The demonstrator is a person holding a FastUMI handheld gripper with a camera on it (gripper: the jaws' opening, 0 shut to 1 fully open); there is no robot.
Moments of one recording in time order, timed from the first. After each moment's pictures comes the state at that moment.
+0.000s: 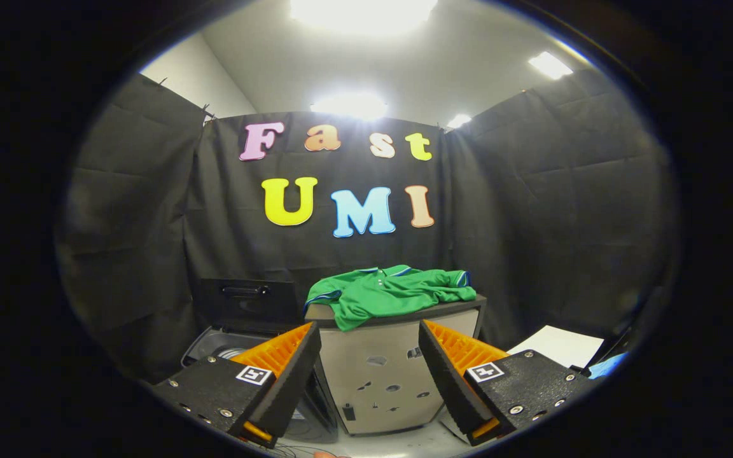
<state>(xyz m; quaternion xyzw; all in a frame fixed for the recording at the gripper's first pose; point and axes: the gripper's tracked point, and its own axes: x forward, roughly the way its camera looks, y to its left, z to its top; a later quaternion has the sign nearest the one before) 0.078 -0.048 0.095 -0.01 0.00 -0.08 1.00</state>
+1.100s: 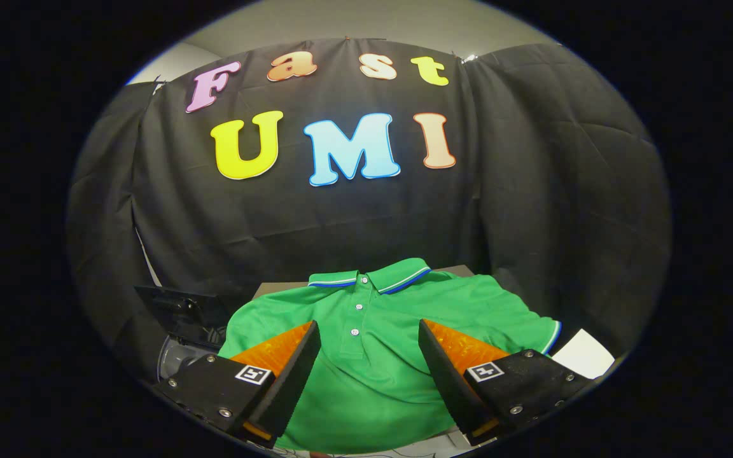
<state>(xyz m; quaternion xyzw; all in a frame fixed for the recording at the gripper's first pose) 0.399 -0.136 0.074 0.03 0.19 -0.05 0.98</state>
